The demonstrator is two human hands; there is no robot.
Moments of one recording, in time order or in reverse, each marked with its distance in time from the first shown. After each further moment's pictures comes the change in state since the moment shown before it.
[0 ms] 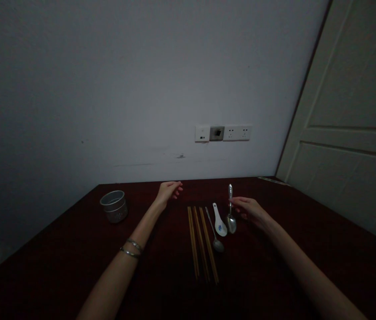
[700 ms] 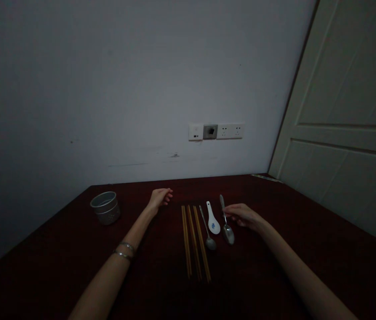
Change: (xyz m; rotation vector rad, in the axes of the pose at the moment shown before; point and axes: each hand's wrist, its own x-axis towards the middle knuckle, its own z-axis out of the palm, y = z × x) left_hand 0.008 -0.039 -0.011 0.045 0.073 -0.169; right_hand 0.000 0.022 -0.012 -0.143 -0.098 0.208
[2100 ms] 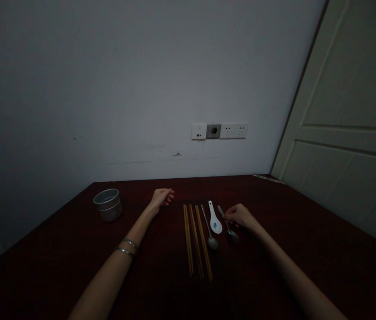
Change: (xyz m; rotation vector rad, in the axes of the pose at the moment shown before) left_hand 0.002 -0.007 -0.005 0.039 -0.023 -0.008; right_hand 0.007 0.005 0.021 -0.508 0.207 -0.099
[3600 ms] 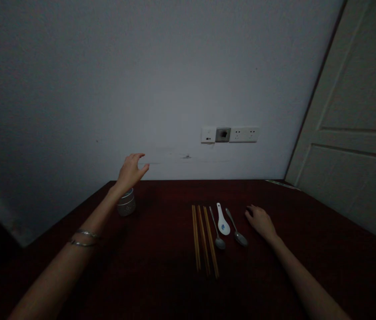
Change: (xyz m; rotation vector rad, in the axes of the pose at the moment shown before) left_hand -0.057 0.126 -0.116 0.899 0.503 0.806; right_hand 0.025 0.056 -0.014 -0.661 0.481 -0.313
